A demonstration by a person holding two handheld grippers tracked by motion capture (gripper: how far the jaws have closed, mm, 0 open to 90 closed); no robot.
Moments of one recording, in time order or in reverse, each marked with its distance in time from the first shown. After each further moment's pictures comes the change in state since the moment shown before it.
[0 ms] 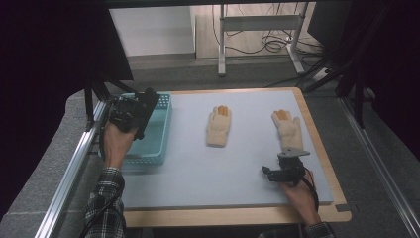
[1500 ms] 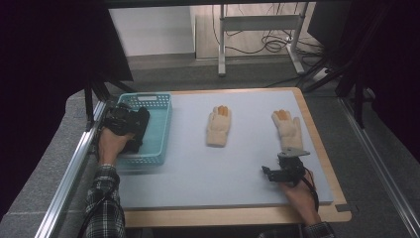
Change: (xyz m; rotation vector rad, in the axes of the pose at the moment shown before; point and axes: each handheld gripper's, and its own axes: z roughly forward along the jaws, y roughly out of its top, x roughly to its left) left arm 0.036 -0.018 0.054 0.150 -0.030 -0.057; right arm 0.000 0.000 0.000 -0.002 0.001 0.001
